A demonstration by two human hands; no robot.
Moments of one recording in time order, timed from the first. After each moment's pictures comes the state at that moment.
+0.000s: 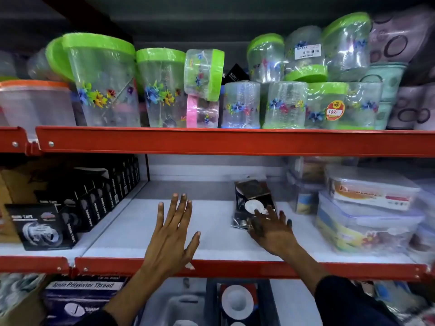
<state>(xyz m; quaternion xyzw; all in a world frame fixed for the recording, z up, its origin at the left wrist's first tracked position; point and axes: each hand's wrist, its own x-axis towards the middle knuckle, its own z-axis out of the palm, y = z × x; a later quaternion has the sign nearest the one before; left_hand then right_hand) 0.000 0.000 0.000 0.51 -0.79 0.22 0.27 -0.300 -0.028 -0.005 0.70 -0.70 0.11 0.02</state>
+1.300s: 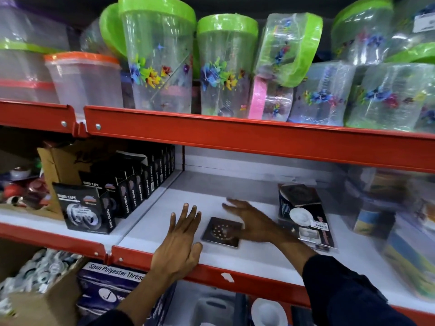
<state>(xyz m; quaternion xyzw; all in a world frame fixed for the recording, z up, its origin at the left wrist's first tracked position) 0.079 -0.031 -0.039 0.57 -0.79 0.05 0.24 -0.168 -0.135 0.001 0.90 -0.40 0.14 -0.08</state>
